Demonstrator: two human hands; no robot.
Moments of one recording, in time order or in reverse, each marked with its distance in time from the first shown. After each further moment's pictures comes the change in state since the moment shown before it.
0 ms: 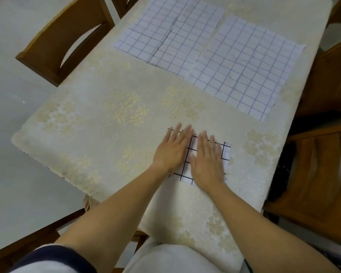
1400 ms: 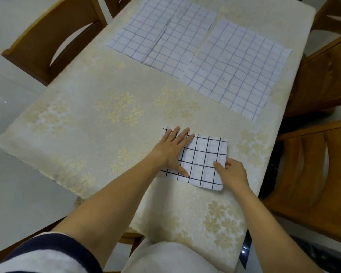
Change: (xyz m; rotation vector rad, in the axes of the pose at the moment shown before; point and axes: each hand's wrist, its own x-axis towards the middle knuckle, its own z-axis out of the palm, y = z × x) left_hand 0.022 -0.010 -0.006 0.134 -0.387 0.096; right_hand -0.032 0.063 -0.054 0.887 -0.130 0.541
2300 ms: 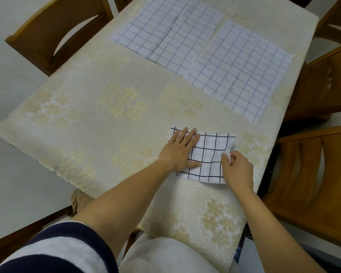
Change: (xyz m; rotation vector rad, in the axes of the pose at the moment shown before) left_hand -0.001 0.028 0.011 -0.032 0.112 -0.042; right_hand -0.017 -0.022 -0.005 -0.238 0.227 -0.165
